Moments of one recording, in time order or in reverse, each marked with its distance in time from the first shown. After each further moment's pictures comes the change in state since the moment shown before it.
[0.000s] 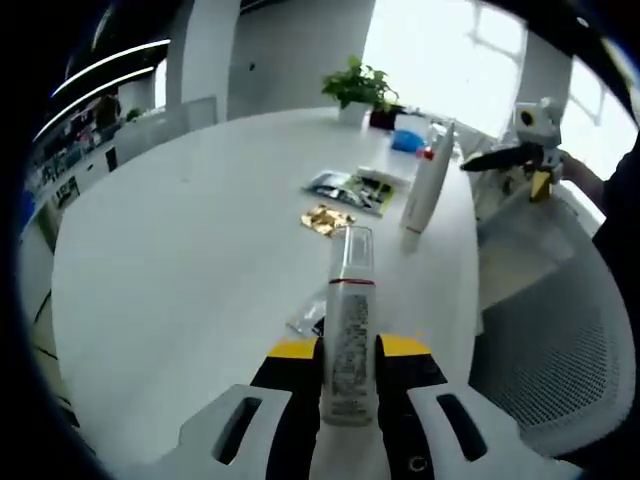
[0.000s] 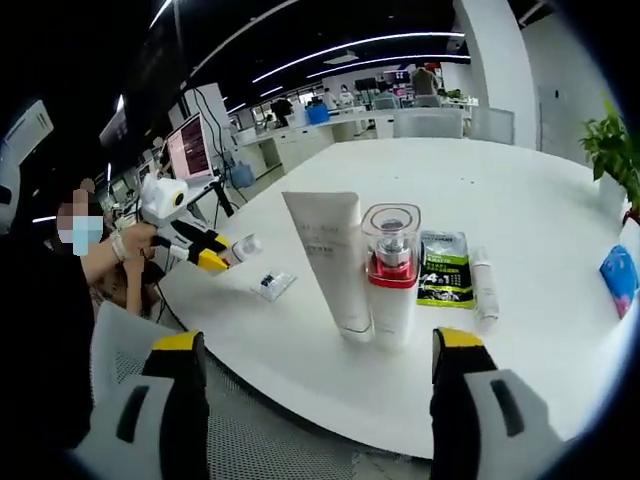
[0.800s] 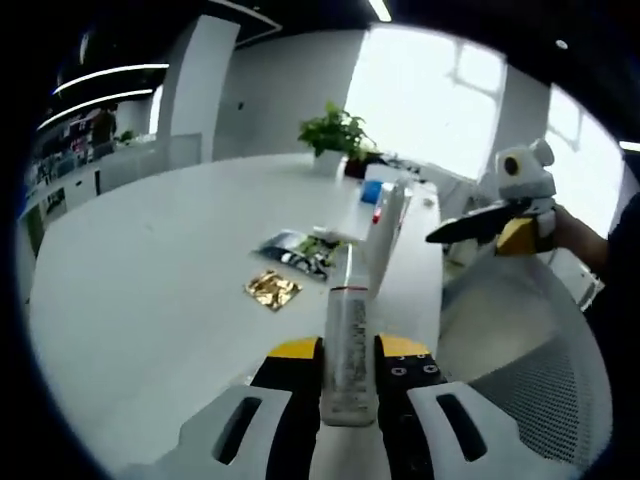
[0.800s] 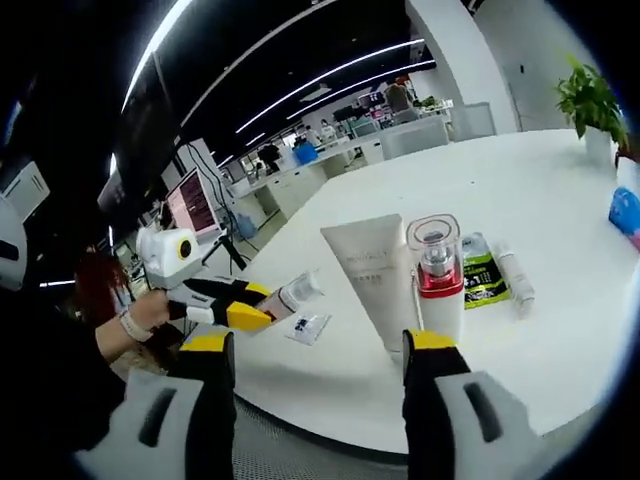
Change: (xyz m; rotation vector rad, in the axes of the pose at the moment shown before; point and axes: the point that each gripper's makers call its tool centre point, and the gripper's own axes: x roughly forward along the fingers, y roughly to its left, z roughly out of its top) left arm 0.024 -0.061 0.061 -0.010 -0.212 -0.113; right arm 0.011 0.038 0.030 0.217 -0.212 0.017
